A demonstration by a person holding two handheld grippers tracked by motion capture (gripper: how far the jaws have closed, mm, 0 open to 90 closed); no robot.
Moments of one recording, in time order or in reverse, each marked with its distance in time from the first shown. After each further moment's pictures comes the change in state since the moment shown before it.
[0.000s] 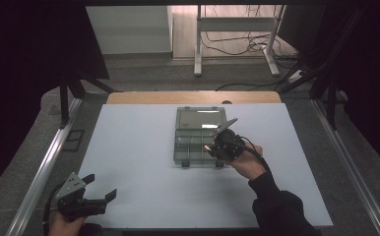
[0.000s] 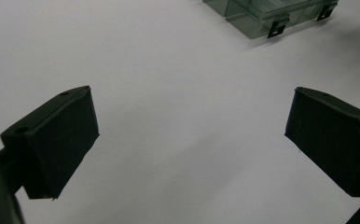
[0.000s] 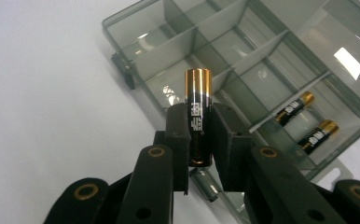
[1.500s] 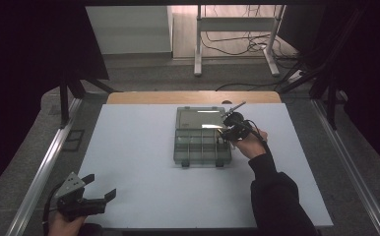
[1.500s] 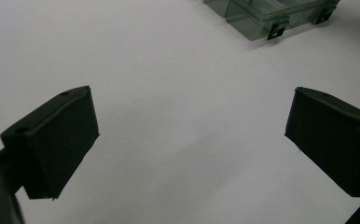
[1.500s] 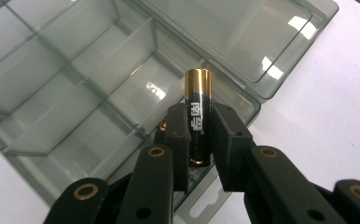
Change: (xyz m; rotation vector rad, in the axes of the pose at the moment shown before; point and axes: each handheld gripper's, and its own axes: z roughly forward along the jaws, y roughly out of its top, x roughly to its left) left arm 0.002 0.000 0.000 -0.003 -0.006 -0.016; right arm -0.075 0.004 0.026 0.057 -0.127 0.174
